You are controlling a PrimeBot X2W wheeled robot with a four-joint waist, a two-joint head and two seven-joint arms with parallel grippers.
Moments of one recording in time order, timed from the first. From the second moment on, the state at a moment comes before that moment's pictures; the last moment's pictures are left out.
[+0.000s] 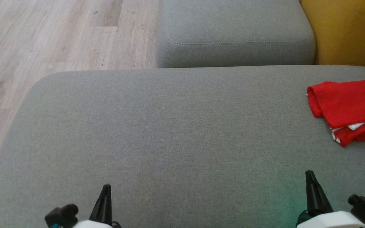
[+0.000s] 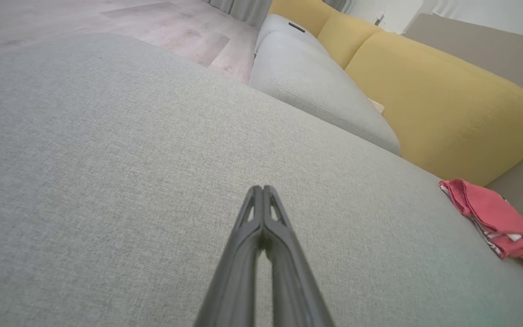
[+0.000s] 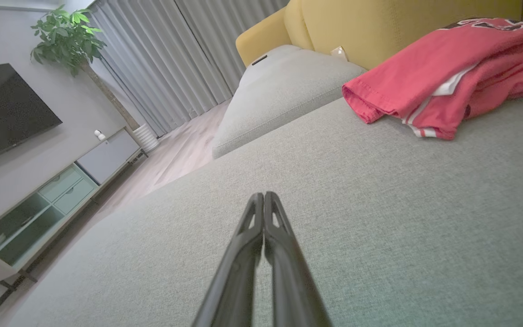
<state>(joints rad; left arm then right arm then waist) 0.21 0.06 -0.24 0.16 -0.51 0.06 -0.18 0.17 -0.08 0.06 0.25 0.54 0.13 -0.18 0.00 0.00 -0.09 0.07</state>
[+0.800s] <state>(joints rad) 0.15 0.07 -0.18 0.18 -0.79 0.02 -0.13 0.12 -0.08 0.02 0.26 0.81 0.13 -0.11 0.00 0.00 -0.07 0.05</state>
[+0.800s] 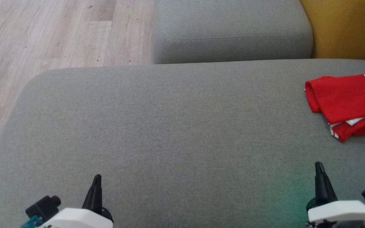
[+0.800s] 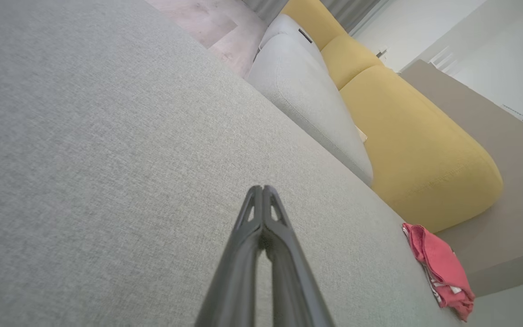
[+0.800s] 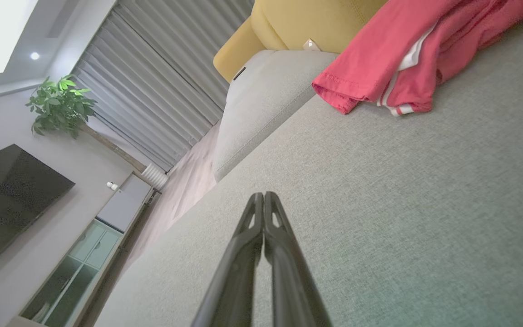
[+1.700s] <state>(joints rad) 0.08 0.07 -0.11 0.22 -1.10 -0.03 -0.06 0.07 -0.07 -0.03 0.26 1.10 0.13 -0.04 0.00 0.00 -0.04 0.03</state>
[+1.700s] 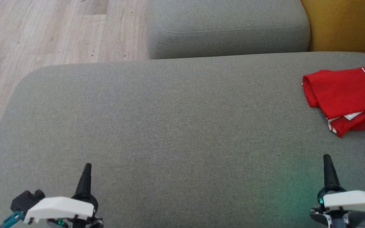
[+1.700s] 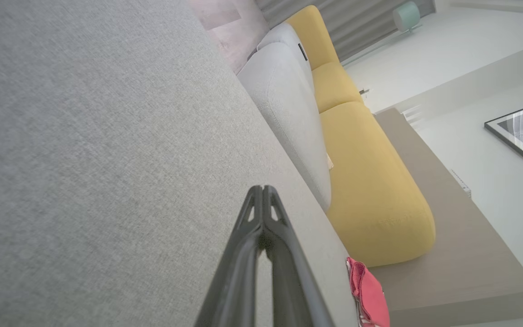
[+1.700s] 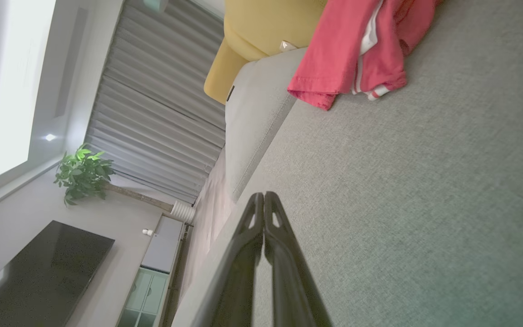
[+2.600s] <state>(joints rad) 0.01 0.07 -0.02 0.25 -1.42 -0.08 0.02 -0.01 -0.06 -0.08 0.27 1.40 0.13 0.04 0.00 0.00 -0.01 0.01</state>
